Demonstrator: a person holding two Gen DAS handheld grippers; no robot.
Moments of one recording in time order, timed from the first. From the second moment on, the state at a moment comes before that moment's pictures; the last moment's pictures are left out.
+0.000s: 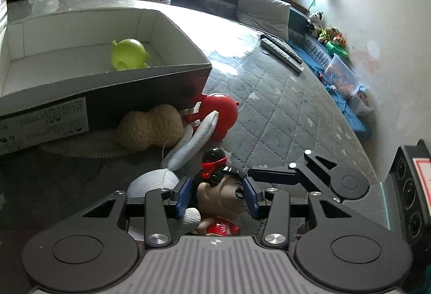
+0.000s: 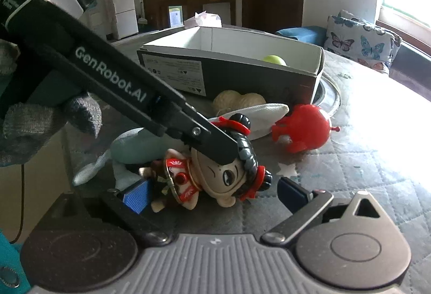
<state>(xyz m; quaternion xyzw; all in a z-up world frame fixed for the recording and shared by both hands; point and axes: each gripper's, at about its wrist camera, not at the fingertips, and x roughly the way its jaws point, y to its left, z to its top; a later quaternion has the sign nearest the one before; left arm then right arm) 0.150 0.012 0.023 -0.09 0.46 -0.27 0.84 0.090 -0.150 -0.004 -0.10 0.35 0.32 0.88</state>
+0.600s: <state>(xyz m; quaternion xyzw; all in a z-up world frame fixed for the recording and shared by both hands) 0.151 0.018 0.019 -0.12 0.46 -0.27 0.84 0.097 -0.146 -0.005 -0.09 0.35 0.32 0.87</state>
